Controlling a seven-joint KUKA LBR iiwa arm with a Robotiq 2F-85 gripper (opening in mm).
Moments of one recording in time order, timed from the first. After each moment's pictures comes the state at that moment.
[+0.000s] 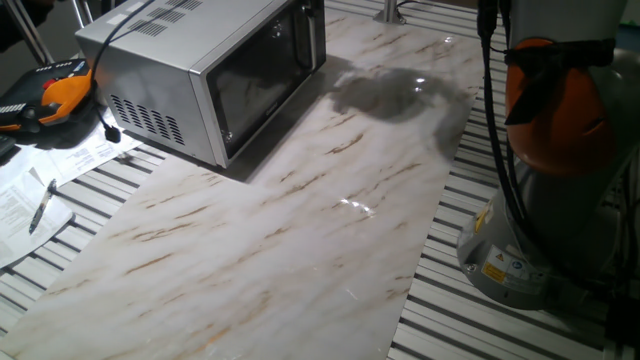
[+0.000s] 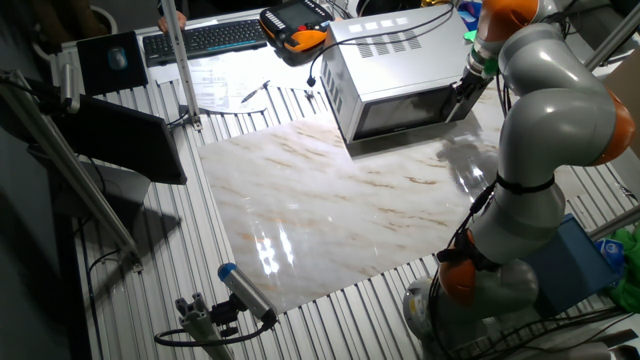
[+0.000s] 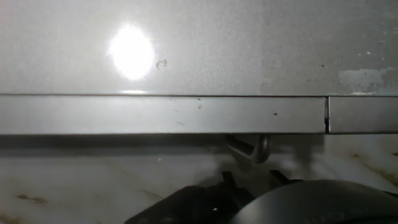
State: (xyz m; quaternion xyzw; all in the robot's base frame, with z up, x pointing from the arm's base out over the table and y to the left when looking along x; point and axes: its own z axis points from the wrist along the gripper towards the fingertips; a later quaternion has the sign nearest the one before) arm 0.544 -0.265 0.254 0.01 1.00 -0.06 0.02
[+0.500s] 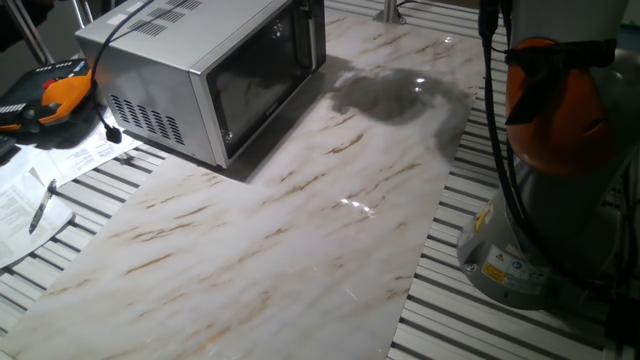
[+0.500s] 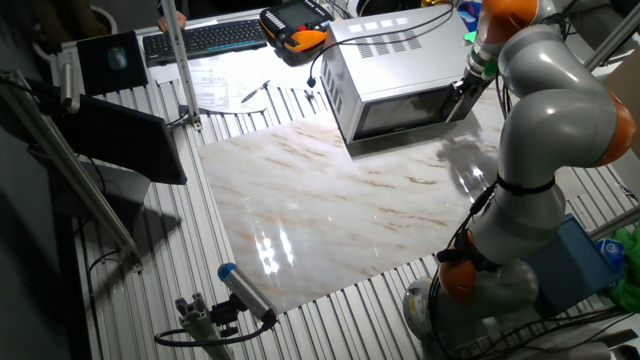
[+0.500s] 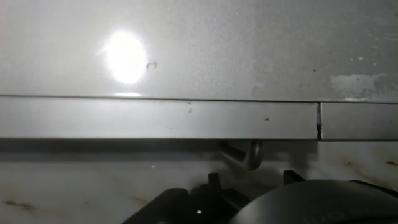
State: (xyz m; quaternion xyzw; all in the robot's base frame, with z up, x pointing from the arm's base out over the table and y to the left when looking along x) arm 0.547 -0.272 0.248 0.00 1.00 -0.06 0.03
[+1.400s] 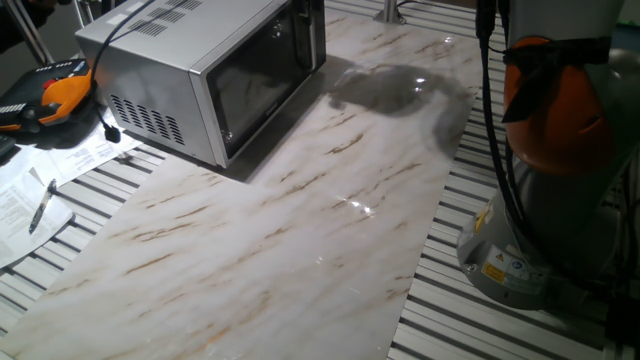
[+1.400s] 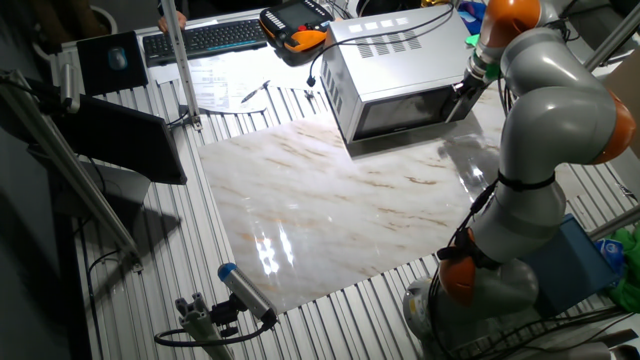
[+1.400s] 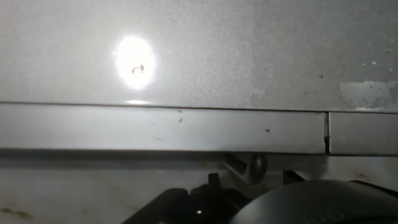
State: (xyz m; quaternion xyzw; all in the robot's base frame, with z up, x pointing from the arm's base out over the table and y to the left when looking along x) arm 0.554 -0.277 0.229 -0.01 1.00 -0.04 0.04
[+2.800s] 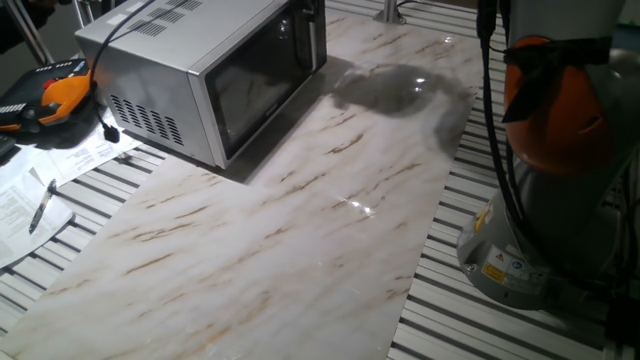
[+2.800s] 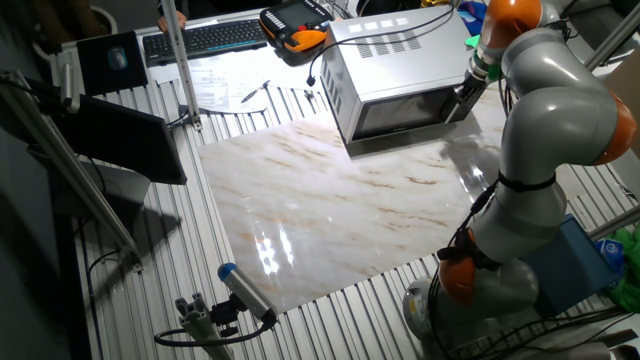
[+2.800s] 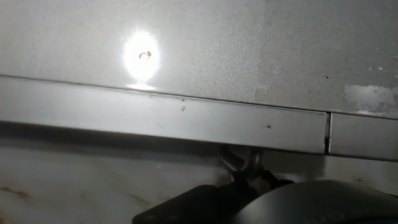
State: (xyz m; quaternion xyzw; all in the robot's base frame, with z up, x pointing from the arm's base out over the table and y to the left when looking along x) arm 0.547 -0.273 0.233 -0.04 1.00 -0.05 0.03
